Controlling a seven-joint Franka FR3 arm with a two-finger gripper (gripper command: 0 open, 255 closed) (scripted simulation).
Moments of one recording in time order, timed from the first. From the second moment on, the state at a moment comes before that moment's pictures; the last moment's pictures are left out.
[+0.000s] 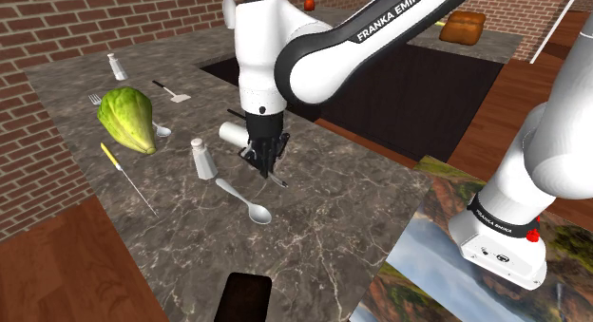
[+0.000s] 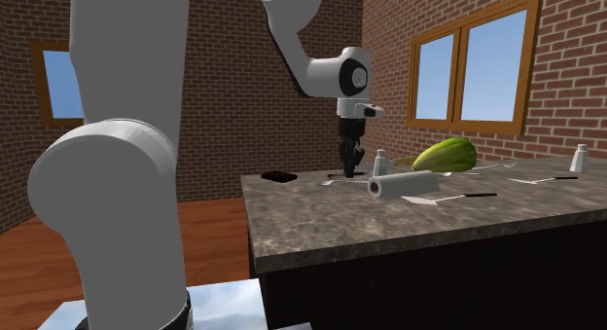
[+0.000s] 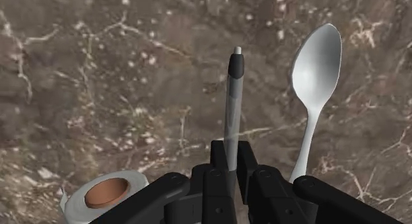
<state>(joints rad) 0.20 0.14 0.52 -2.06 -0.01 2.23 0.66</state>
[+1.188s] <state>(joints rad) 0.32 0.13 0.61 -1.94 -0.03 2.11 0.87</state>
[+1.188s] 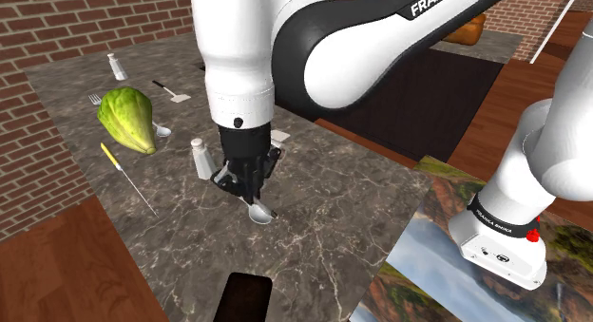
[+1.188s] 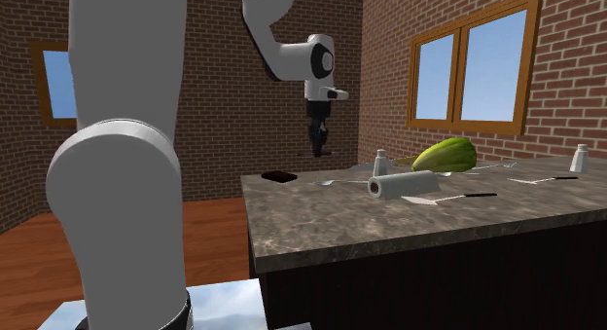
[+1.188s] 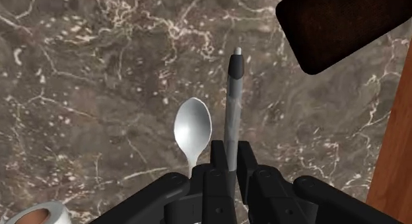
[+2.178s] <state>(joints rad) 0.54 0.31 0.68 -1.78 -0.18 2.09 1.21</state>
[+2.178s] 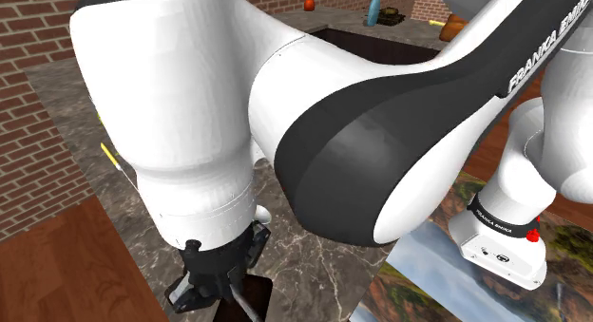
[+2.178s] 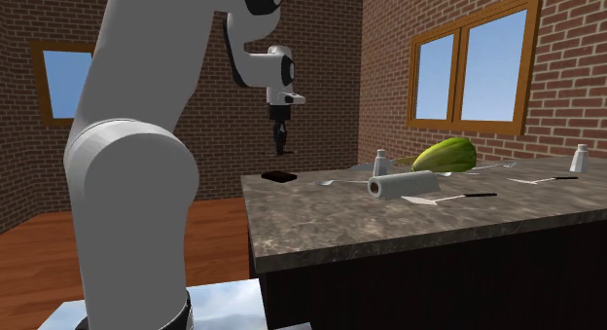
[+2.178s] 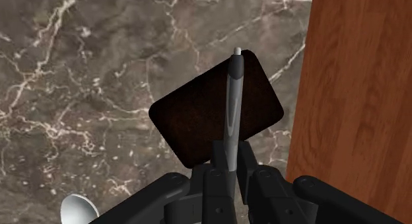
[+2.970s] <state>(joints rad) 0.56 0.38 0.65 -1.85 -0.24 2.22 1.24</state>
